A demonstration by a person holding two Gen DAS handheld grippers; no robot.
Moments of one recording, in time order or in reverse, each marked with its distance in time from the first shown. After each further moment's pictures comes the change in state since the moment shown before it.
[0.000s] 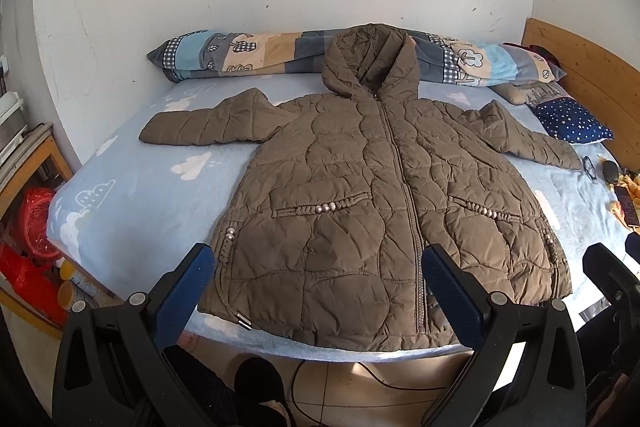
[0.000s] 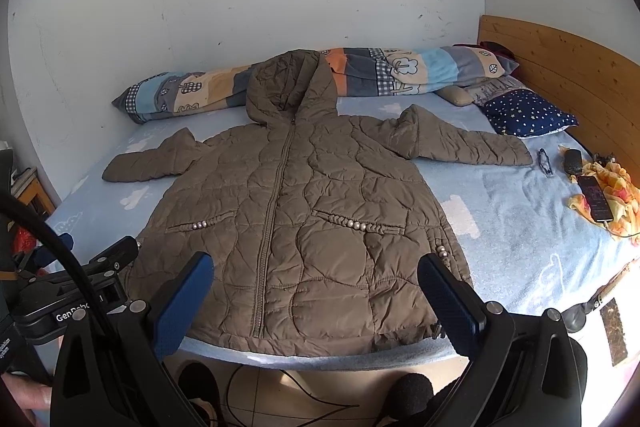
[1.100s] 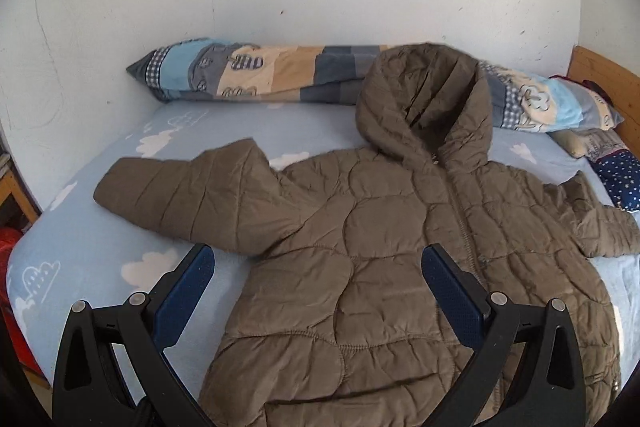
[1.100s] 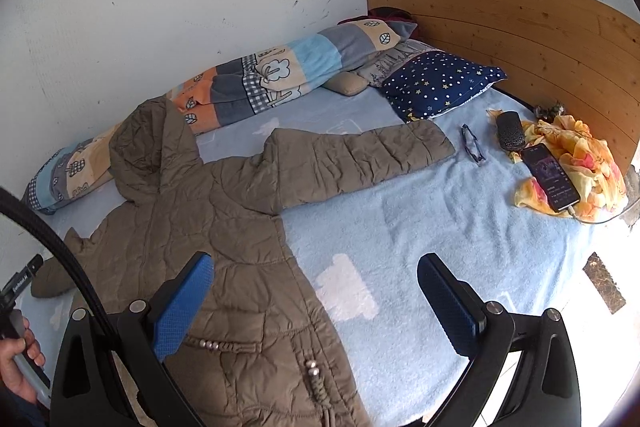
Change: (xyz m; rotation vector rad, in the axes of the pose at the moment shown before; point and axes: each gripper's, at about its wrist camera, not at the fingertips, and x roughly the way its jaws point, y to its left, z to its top) left arm 0.240 0.034 0.156 -0.070 -0.007 0.065; right arm 0.098 -0.187 0.101 0.306 0.024 -0.239
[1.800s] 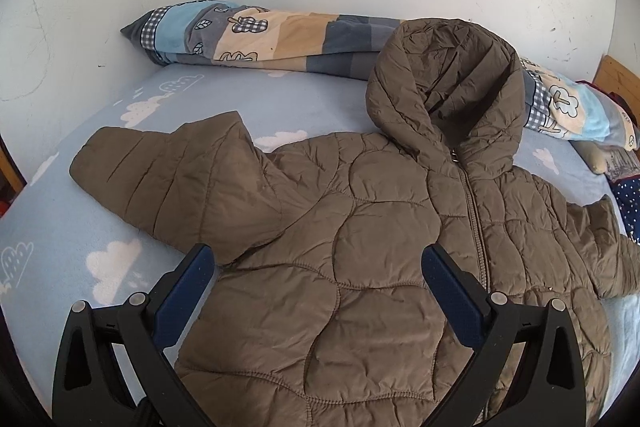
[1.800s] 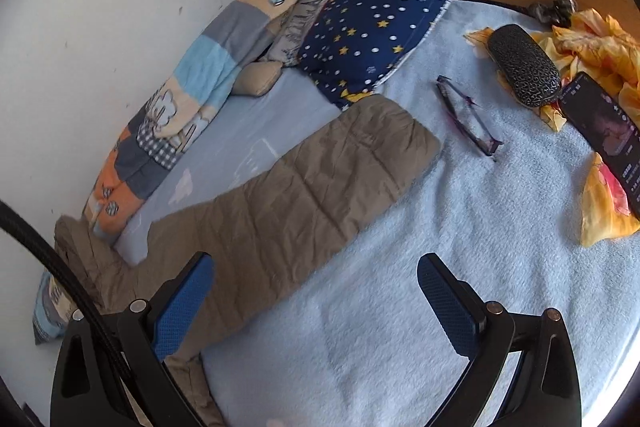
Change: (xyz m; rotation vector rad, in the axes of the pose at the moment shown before) left arm 0.060 -0.016 0.023 -0.079 0.075 -0.004; right arm 0.202 -0.173 0.092 0.451 0.098 0.031
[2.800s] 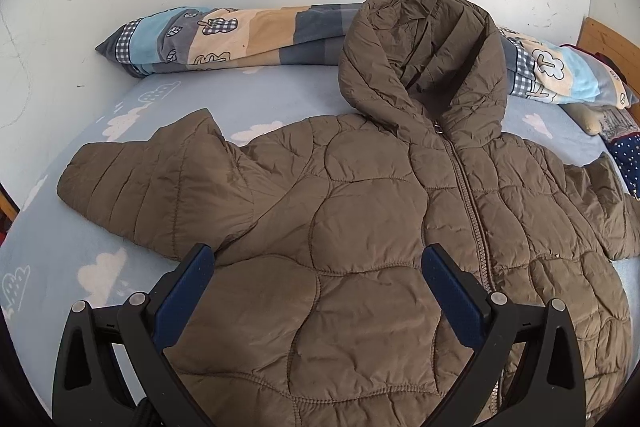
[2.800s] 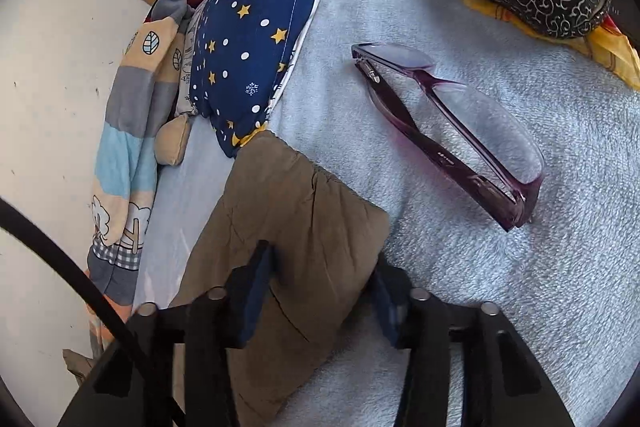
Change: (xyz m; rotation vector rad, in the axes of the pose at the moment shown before) left arm 0.013 -0.021 -0.013 0.116 0.021 -0.018; right arm 0.118 -0.093 0.058 0.339 -0.007 0.029
